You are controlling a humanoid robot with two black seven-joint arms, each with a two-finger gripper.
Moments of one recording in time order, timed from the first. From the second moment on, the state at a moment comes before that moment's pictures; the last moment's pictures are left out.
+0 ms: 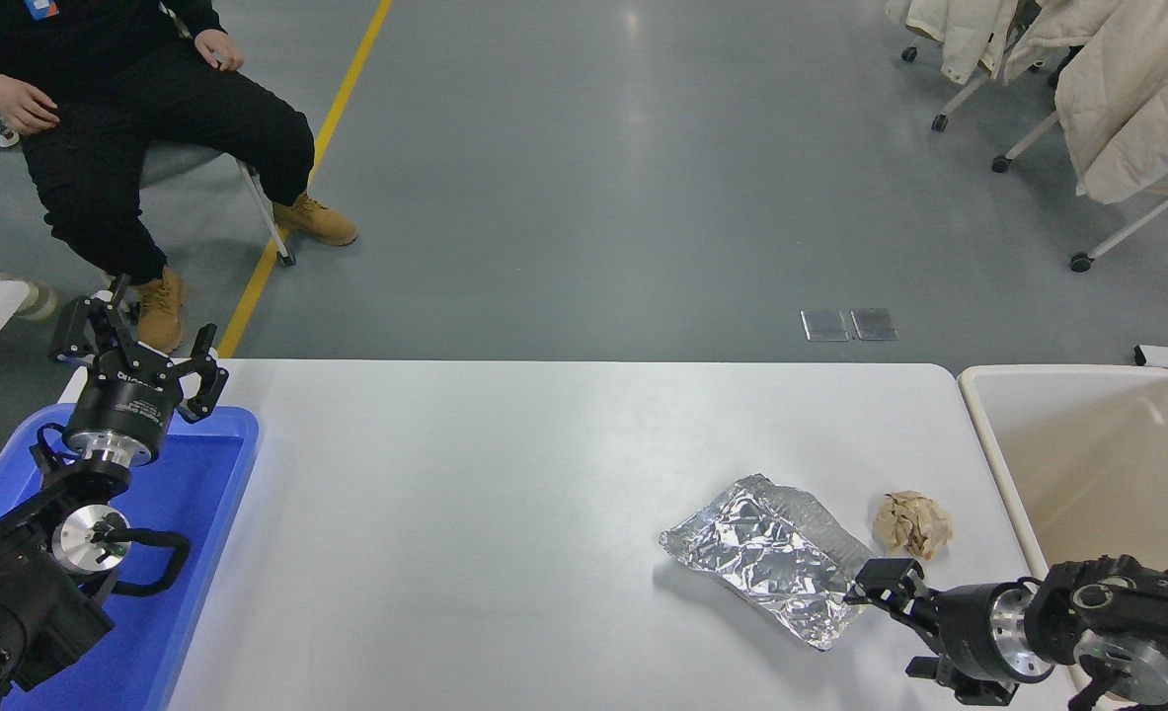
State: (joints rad) left arm -0.65 0.37 -0.67 -0.23 -0.07 -0.64 -0.64; right arm 0.78 -0.78 -0.10 1.40 -0.39 -0.04 -0.21
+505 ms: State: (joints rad) left arm -0.65 0.37 -0.67 -0.24 -0.07 -0.64 -0.64; right arm 0.78 -0.69 -0.10 1.30 -0.38 -0.07 -0.21
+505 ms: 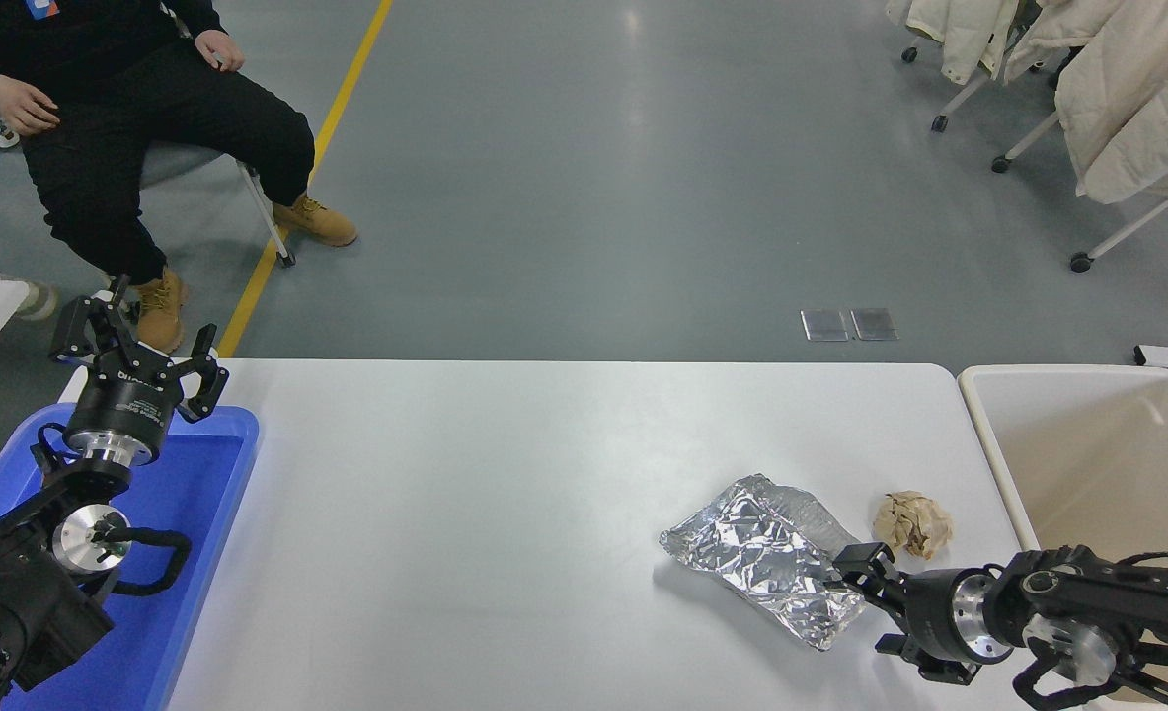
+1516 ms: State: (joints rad) left arm -0.65 0.37 -0.67 -0.24 -0.07 -0.64 -0.64; right arm 0.84 -0.76 -0.10 1.39 -0.42 -0.02 -0.26
